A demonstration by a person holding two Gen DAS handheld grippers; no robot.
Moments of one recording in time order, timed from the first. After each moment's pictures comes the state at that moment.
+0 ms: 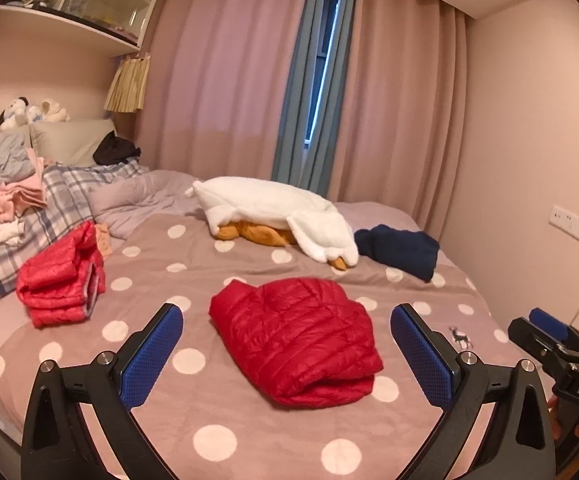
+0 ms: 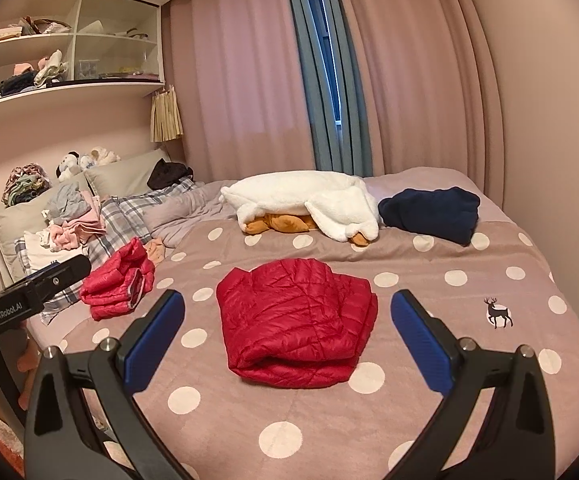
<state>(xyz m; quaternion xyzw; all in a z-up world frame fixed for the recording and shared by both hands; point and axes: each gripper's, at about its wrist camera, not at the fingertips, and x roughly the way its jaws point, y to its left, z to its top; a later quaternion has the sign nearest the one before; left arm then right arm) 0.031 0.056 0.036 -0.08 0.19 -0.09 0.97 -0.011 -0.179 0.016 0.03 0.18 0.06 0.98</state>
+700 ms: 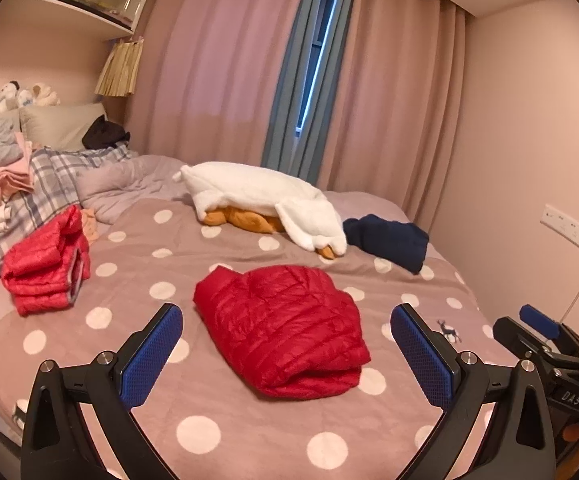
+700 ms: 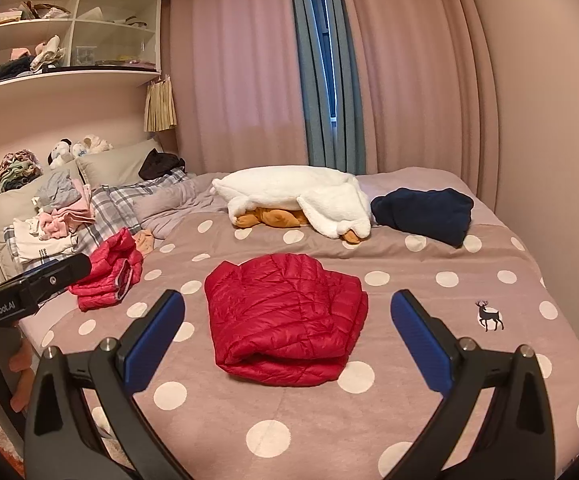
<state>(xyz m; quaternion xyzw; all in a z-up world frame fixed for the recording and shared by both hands) 0.037 0.050 0.030 -0.09 0.21 -0.12 0.97 -0.006 -0.172 0.014 0.01 0.18 0.04 0.98</state>
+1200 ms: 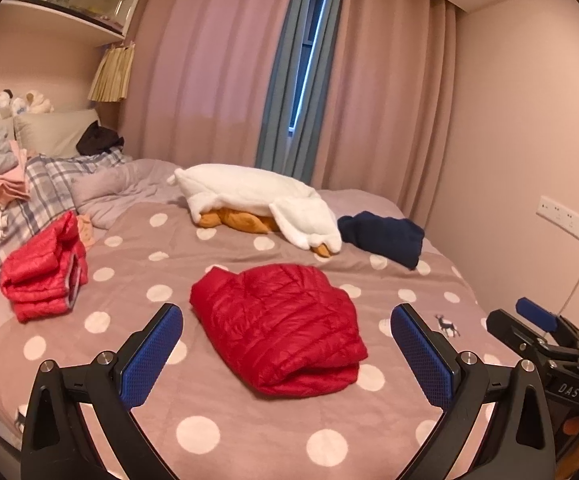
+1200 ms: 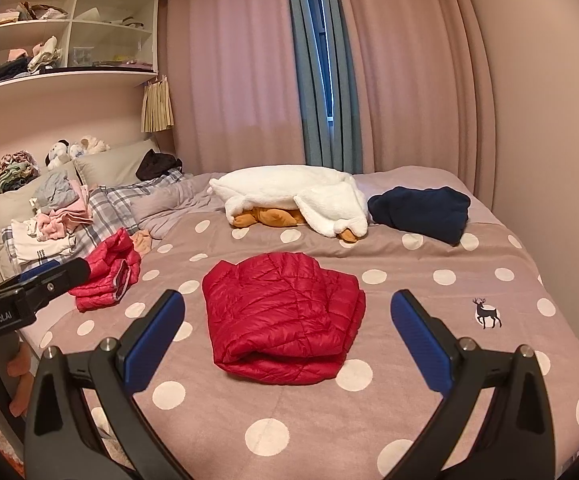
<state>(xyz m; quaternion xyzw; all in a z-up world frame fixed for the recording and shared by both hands) 0.034 0.041 0.032 -0.08 0.21 -0.12 0.97 -0.008 -0.171 0.013 0.01 0.18 0.03 0.98</state>
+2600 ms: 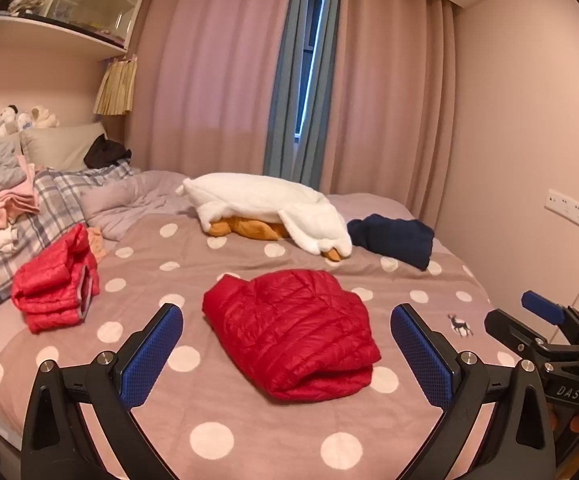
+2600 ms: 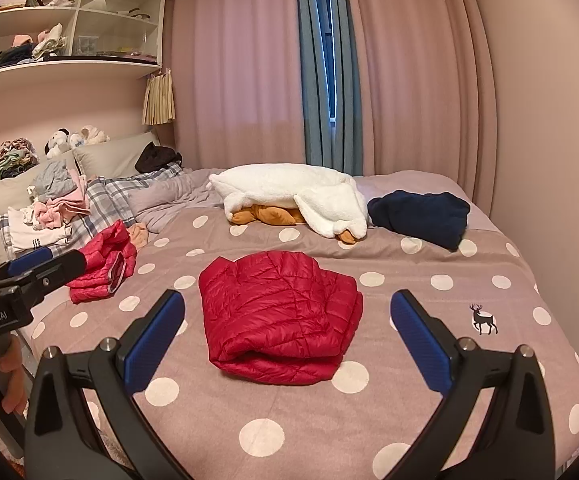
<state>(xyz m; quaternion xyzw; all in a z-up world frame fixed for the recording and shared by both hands) 0.030 0.034 0.030 -0.06 0.20 -0.10 0.97 -0.004 -0.155 0.012 -0.01 0.18 0.03 0.98</state>
